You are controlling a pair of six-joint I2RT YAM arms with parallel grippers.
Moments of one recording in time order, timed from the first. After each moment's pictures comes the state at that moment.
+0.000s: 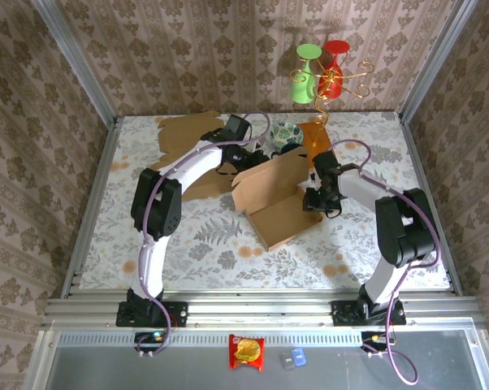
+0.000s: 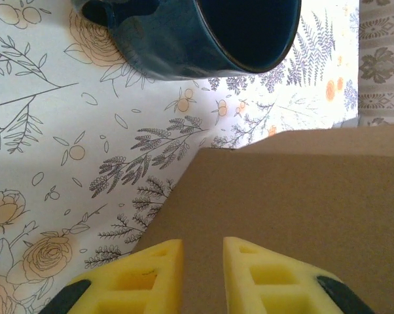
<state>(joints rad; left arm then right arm) -0.57 2.16 1.81 -0.66 0.65 -0.49 0.25 1.72 1.07 -0.70 -0.13 0.36</state>
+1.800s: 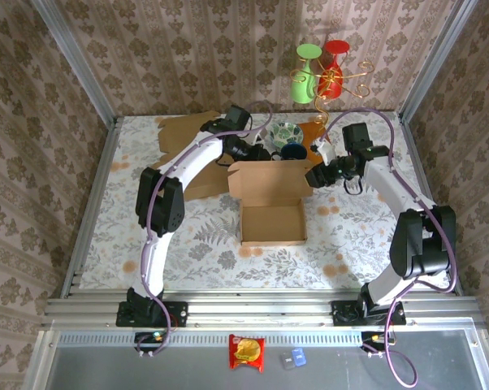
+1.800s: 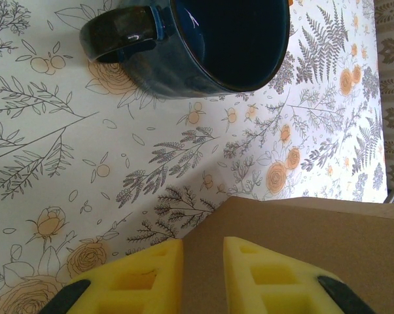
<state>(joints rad) -0.56 2.22 2.00 -0.85 0.60 -0.35 0.08 1.61 1.26 -0.72 -0.57 -0.40</state>
